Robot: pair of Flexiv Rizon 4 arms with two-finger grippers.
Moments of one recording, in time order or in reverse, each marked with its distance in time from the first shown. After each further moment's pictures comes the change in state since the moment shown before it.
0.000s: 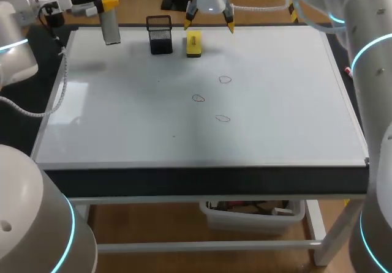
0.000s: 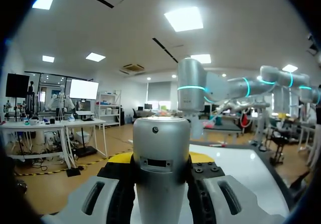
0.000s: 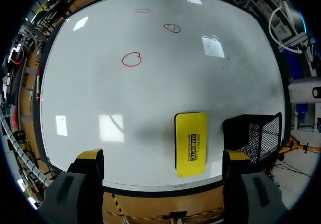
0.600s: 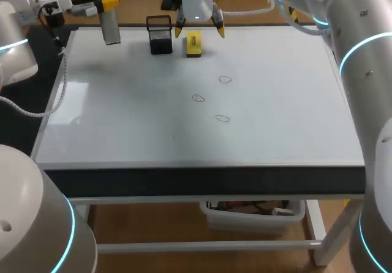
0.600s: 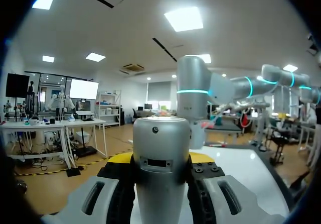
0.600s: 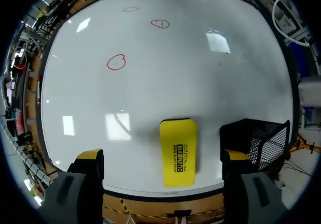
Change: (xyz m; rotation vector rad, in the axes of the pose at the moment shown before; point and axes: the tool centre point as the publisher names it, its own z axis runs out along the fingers) left arm 0.000 0.000 0.000 0.000 0.000 0.000; right arm -0.024 0.009 0.018 0.035 0.071 0.024
